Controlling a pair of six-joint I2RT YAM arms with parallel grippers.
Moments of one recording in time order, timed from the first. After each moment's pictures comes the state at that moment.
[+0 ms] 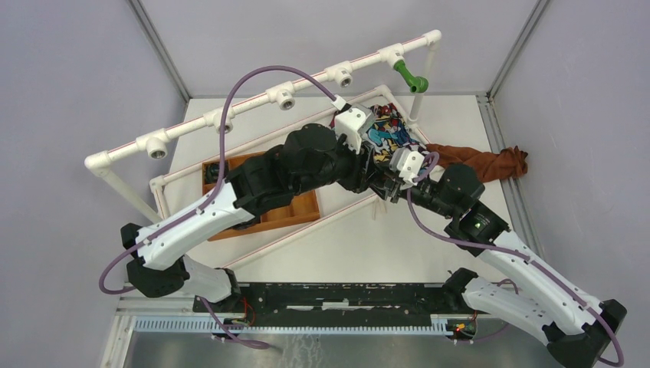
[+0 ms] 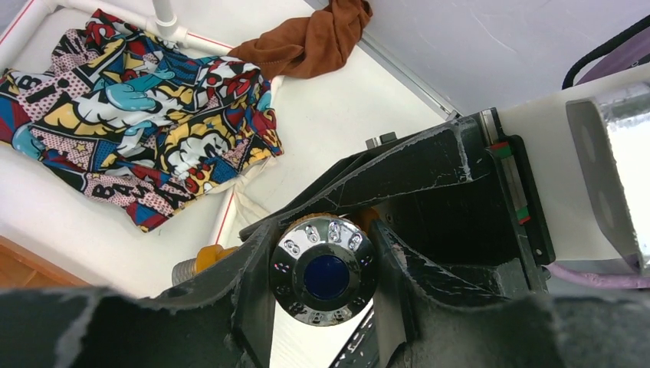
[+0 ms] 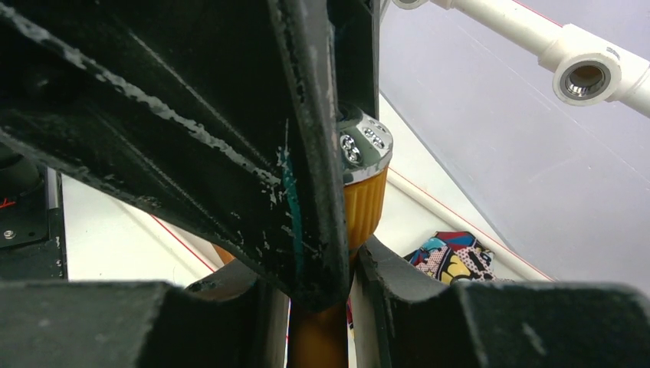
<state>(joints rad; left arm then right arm) -1.12 1.40 1.69 -0.62 -0.15 -0.30 0.72 0.83 0.84 0.04 -0.37 -0.27</state>
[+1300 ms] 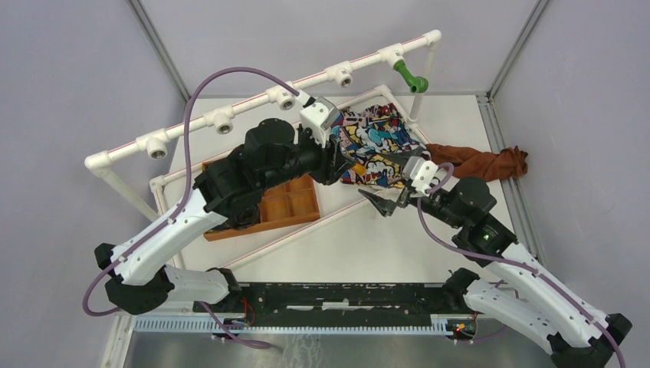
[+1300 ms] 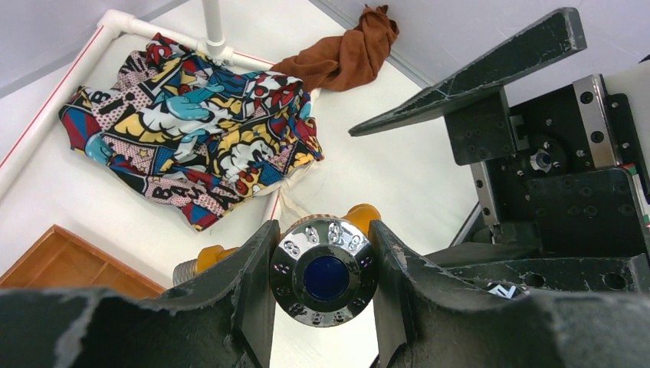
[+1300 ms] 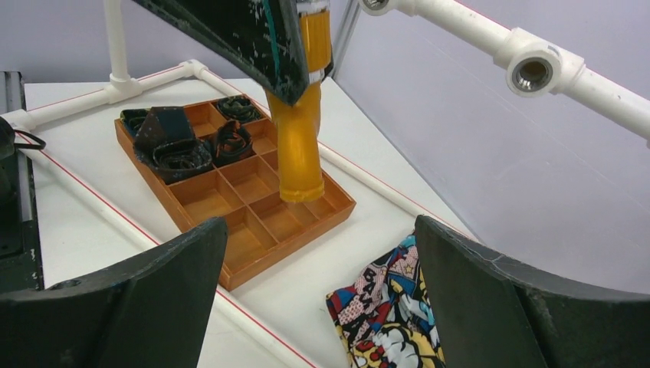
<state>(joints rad) -0.98 1.24 1.55 -0.58 -0.06 -0.20 0.72 0.71 0.76 0.06 -0.31 -0.27</state>
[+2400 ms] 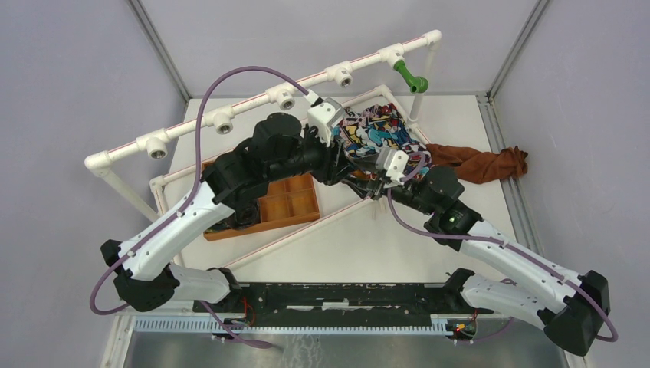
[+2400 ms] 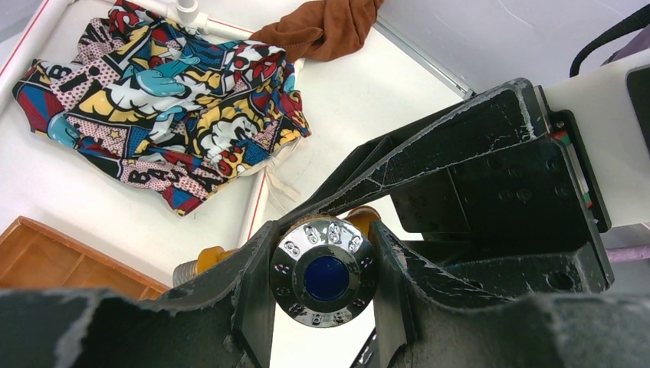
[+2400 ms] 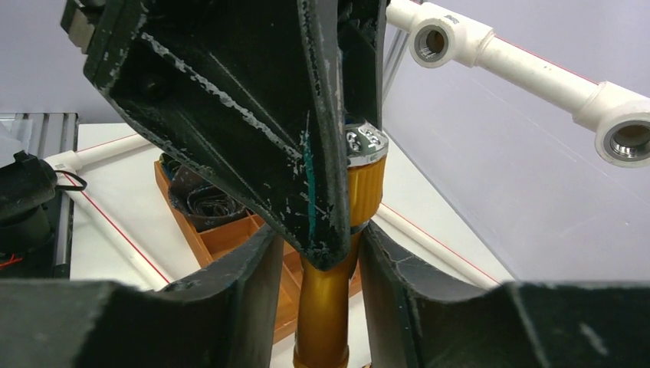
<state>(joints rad) -0.93 1.28 1.57 -0.62 0.08 -0.20 0.80 0.96 0.78 0.37 -0.36 -0.21</state>
